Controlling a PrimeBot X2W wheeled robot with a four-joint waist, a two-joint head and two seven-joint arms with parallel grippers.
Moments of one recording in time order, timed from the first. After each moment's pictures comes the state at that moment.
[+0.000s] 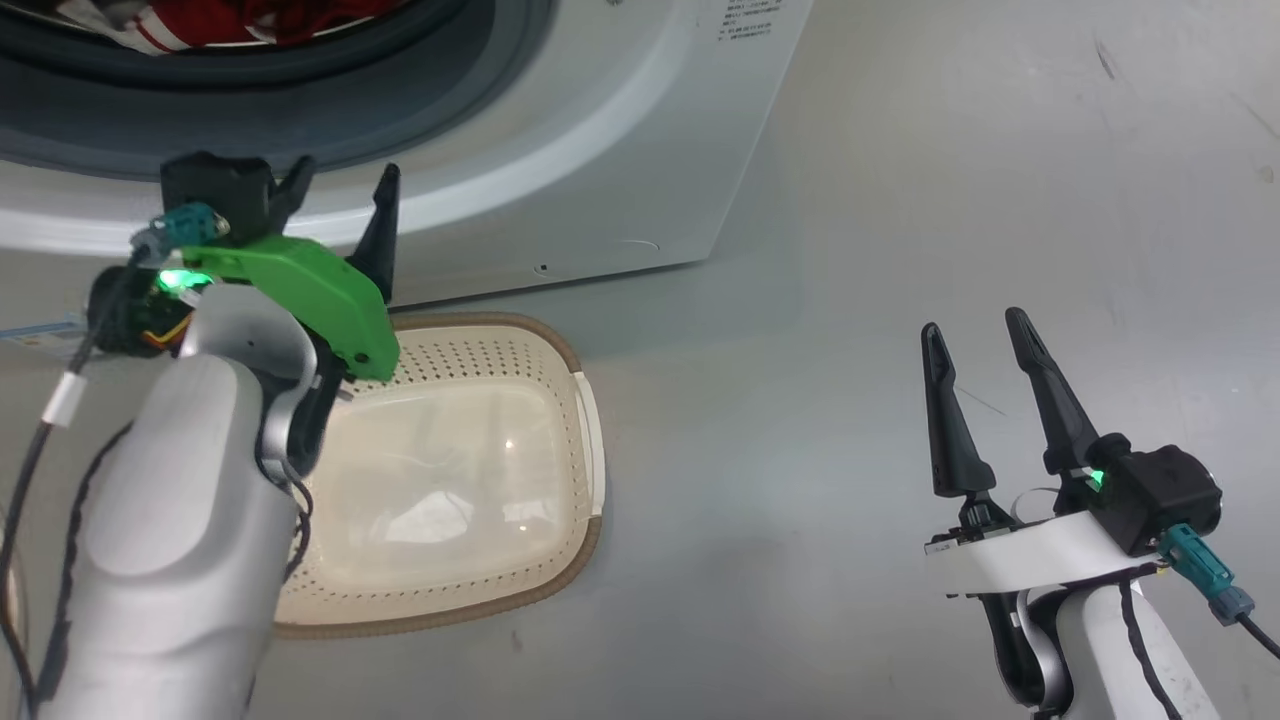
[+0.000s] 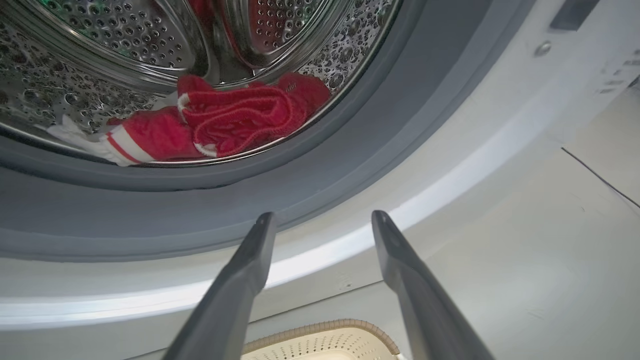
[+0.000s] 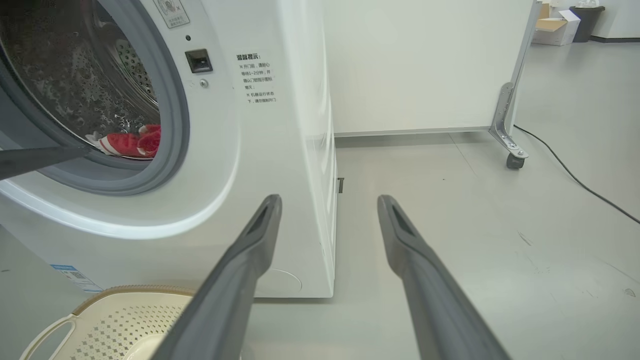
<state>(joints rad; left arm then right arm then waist) -0.64 0.09 -0.26 0.41 -0.44 -0.06 0.15 -0.07 -0.04 0.18 -0.02 0.25 0.02 -0.26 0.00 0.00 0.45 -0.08</state>
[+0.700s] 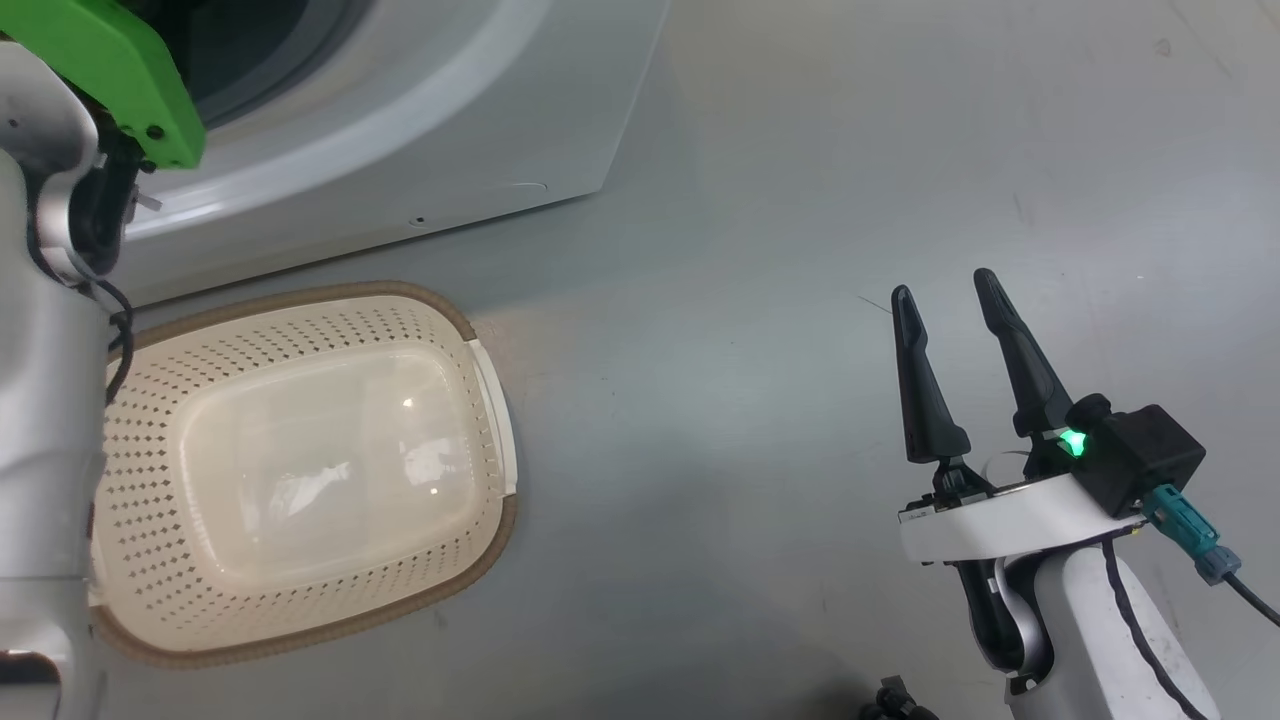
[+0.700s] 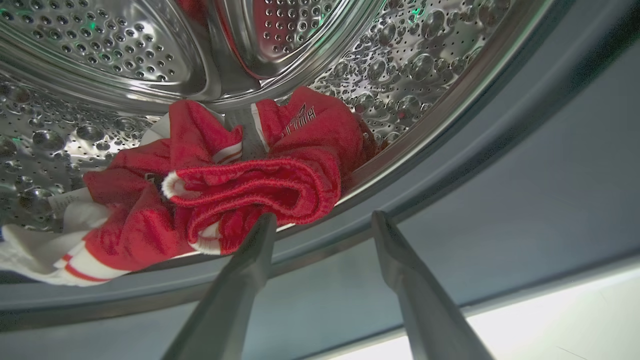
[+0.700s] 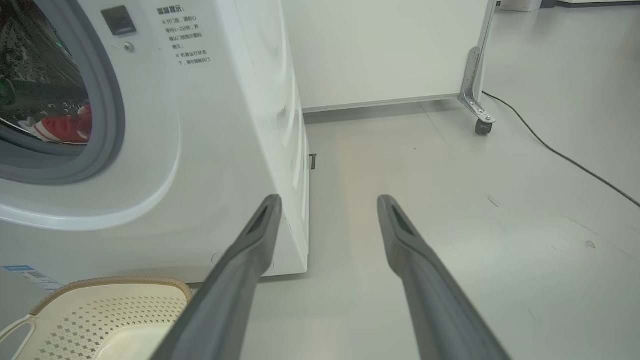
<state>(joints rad) -0.97 0.22 -0.19 0.54 -0.45 -0.09 0.34 -0.15 -0.04 0.23 0.00 0.32 0.02 -0.26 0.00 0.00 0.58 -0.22</state>
